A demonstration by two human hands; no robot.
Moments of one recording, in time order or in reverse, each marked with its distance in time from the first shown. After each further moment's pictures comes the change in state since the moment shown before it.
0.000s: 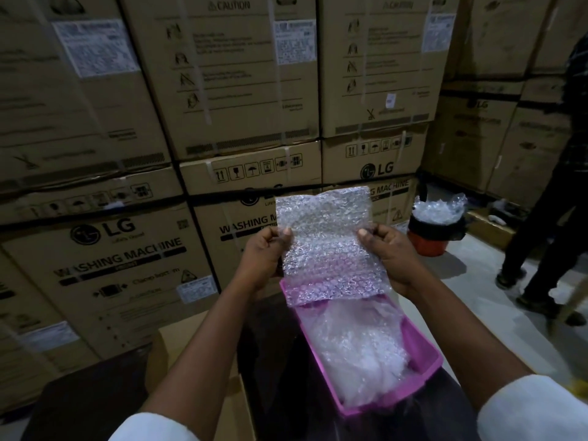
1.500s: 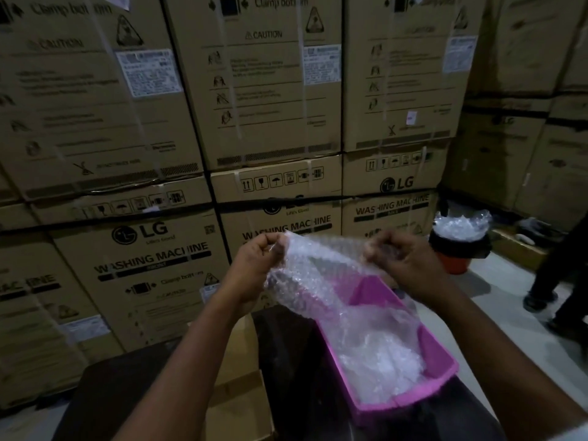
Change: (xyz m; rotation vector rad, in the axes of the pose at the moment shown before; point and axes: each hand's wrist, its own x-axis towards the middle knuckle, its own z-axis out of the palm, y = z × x) left_hand -0.071 0.053 -0.037 -0.031 -0.007 -0.042; right_hand -0.071 -0.047 0.027 -0.555 -0.200 -0.501
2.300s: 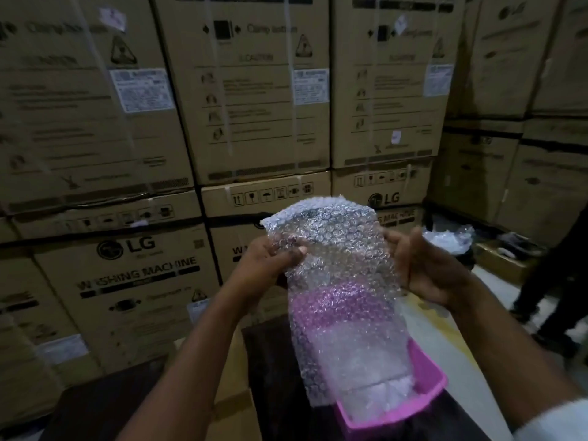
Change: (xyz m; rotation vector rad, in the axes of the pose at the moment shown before) left_hand 0.004 0.030 0.022 0.188 -0.136 0.166; right_hand 0.017 0.002 -0.047 0.789 -0.342 0.451
